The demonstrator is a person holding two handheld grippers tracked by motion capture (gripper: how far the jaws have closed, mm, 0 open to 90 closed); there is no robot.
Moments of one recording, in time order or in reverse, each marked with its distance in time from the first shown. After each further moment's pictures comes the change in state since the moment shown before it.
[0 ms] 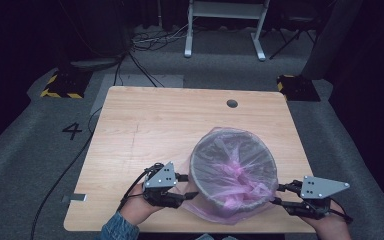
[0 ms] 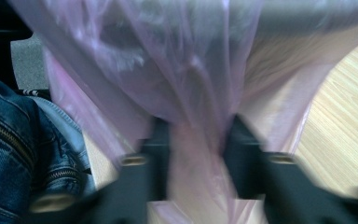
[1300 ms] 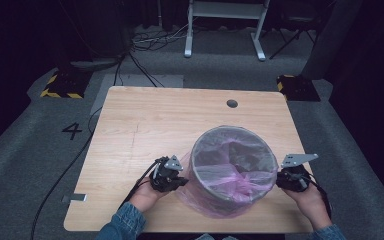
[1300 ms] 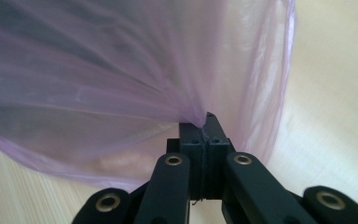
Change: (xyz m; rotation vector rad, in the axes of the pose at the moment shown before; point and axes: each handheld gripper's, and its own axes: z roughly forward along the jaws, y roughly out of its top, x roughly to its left) left arm 0.049 -0.050 0.058 0.378 0.073 -0.221; right arm -0.073 -0.045 0.067 0.240 -0.027 0.275
